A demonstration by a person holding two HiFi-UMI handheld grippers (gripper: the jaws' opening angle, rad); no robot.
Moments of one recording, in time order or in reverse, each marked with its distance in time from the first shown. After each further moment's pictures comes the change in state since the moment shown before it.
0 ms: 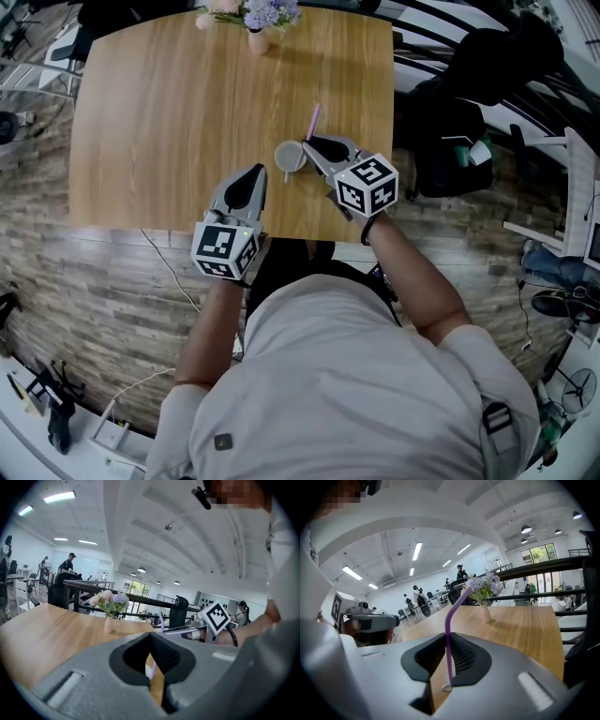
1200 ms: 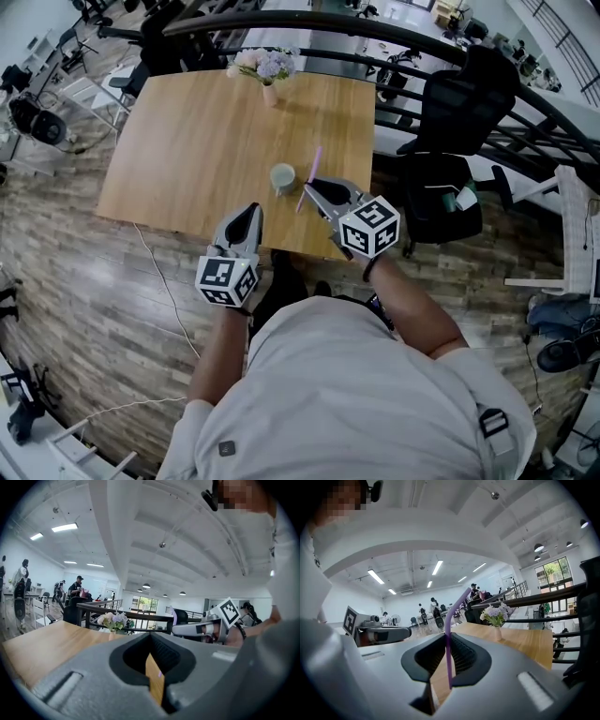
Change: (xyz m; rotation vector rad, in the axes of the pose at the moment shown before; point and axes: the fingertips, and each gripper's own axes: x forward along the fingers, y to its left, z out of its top) left arm -0.126 -0.140 0.024 0.055 -0.190 0.142; right arm -0.183 0.117 0.028 -0.140 -0.190 0.134
